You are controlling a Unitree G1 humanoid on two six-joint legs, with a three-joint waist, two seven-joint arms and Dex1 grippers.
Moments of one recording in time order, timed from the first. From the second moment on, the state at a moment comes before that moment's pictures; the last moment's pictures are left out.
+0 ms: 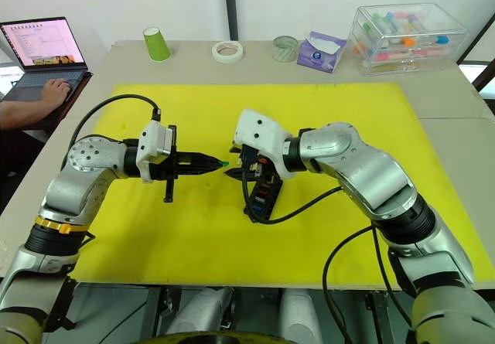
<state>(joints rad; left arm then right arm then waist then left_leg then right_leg) -0.51 0.62 -0.11 -0.08 -0.38 0.21 -1.25 -0.78 -0.68 0.38 -0.46 0.41 0.92 0.83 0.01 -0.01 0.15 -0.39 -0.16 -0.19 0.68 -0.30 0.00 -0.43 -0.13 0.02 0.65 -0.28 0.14</state>
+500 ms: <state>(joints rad) -0.51 0.62 -0.11 -0.08 -0.38 0.21 -1.26 -0.78 -0.68 0.38 -0.45 0.39 0.91 0.88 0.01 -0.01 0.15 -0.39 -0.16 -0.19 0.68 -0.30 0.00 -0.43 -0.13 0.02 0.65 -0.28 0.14</state>
